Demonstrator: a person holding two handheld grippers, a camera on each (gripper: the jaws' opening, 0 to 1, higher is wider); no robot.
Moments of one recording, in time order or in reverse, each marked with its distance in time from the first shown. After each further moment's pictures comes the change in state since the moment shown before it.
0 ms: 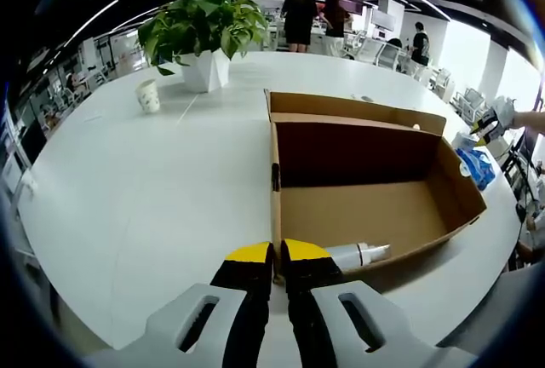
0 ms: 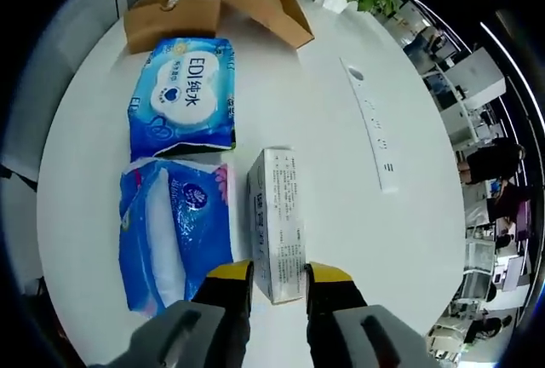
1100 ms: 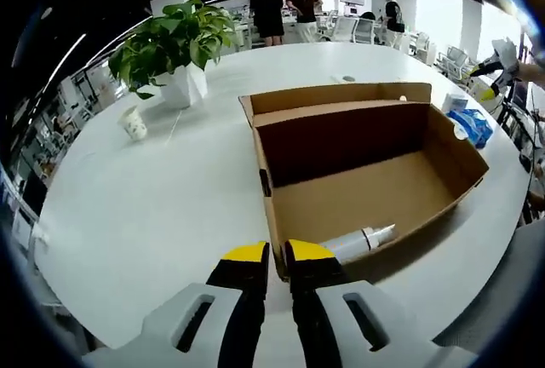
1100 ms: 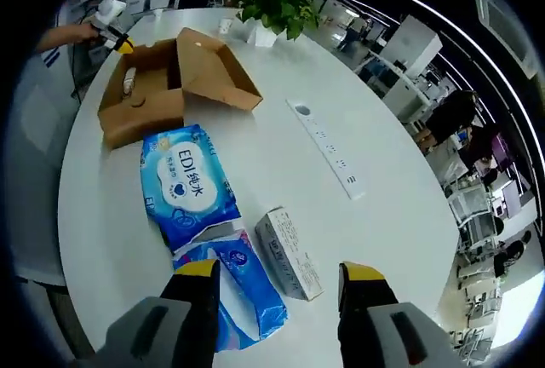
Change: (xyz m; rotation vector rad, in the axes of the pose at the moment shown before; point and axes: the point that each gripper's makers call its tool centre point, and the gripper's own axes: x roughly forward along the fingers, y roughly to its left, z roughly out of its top) left arm -0.004 -0.002 0.005 0.219 0.042 -0.001; right arm -0.080 0.029 0.052 0.354 -0.160 -0.142
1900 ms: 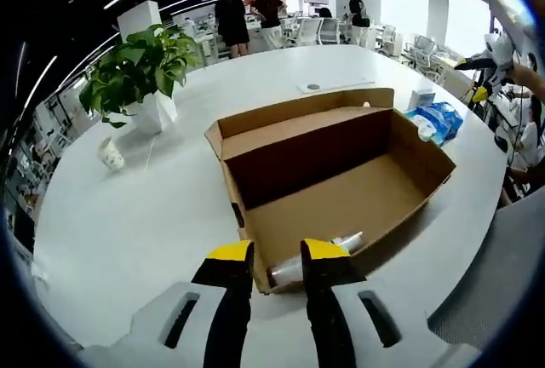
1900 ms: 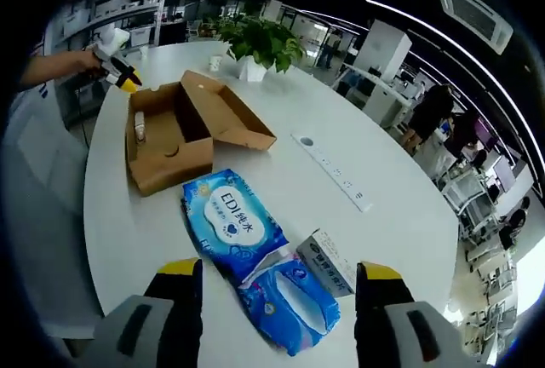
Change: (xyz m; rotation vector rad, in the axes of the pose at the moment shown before) left arm -0.019 -0.022 0.030 0.123 -0.020 -0.149; right arm -0.047 0.068 0.033 0.127 -0.127 -0.031
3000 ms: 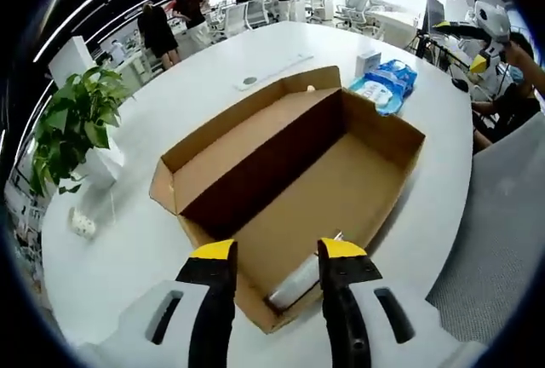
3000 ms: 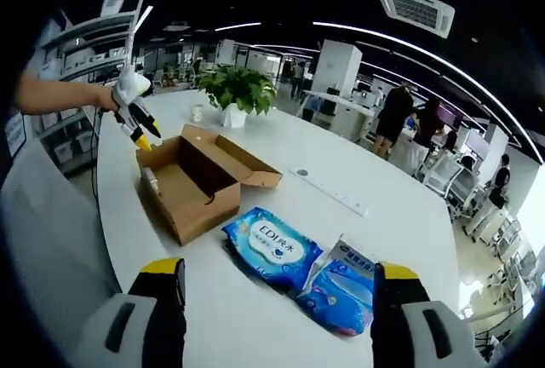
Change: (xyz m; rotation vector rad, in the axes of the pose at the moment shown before) left arm 0.025 -0.031 0.026 0.322 0.117 -0.203; right arm -0.053 0.077 0.015 0.203 -0.192 -0.117
